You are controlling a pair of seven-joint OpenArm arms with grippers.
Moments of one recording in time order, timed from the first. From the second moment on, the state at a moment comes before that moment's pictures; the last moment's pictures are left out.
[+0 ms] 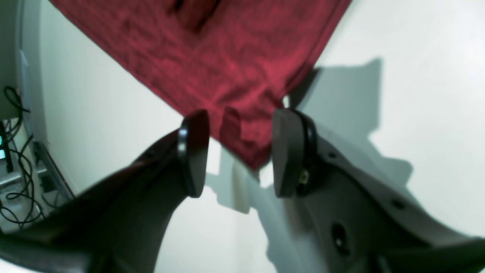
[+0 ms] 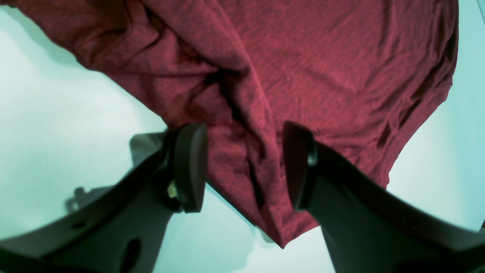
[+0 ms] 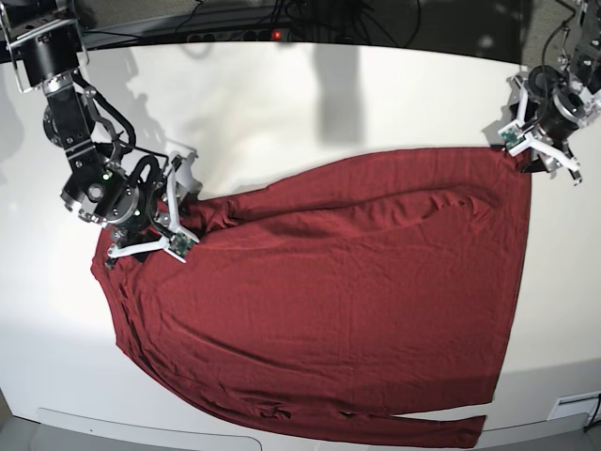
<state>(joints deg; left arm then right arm) 20.1 -35.3 4.7 87.9 27.1 -28.9 7.5 5.5 31.9 -15.3 88.4 -0.8 35.6 -39.5</state>
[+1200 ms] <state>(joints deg) 19.4 -35.7 4.4 91.1 26.0 -35.6 18.1 5.3 31.9 -15.3 88.4 3.7 35.6 -45.4</state>
